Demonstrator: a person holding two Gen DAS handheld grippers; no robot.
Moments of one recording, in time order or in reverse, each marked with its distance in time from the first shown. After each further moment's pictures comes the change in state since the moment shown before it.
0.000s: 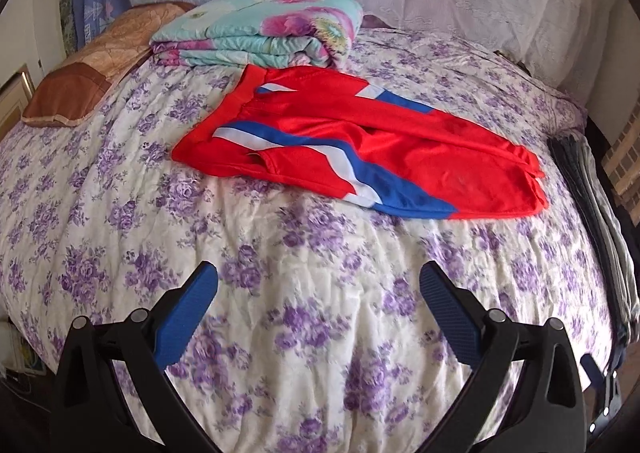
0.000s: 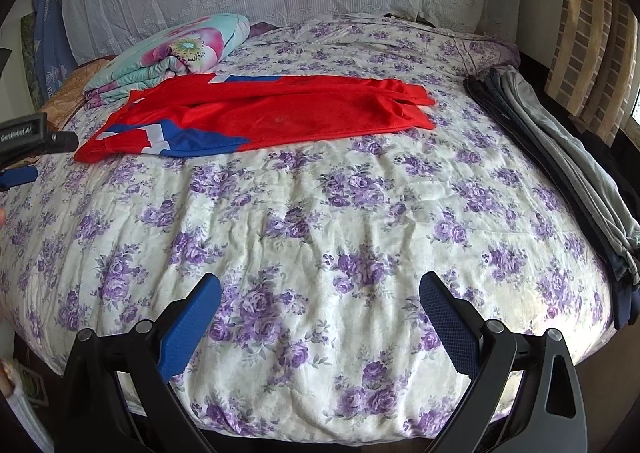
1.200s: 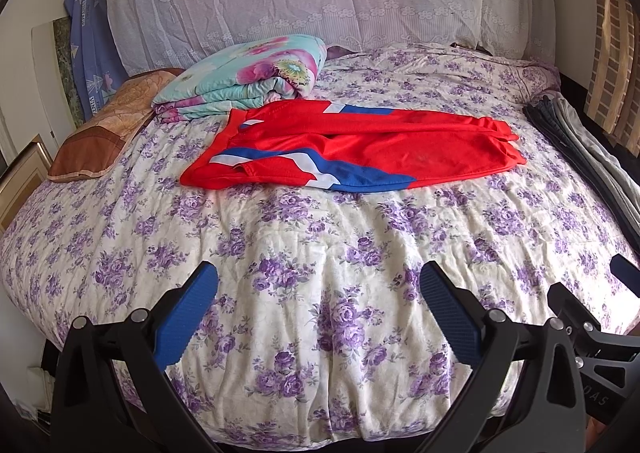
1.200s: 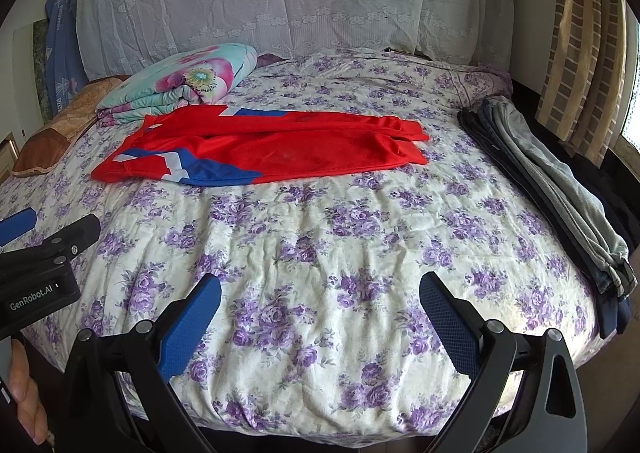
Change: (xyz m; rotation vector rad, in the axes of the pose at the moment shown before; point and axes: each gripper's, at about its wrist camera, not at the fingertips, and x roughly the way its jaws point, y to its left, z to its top) left arm -0.073 -0.072 -0.099 0.227 -0.209 0.099; right arm -0.047 0.012 0.005 -0.026 -0.106 -0.010
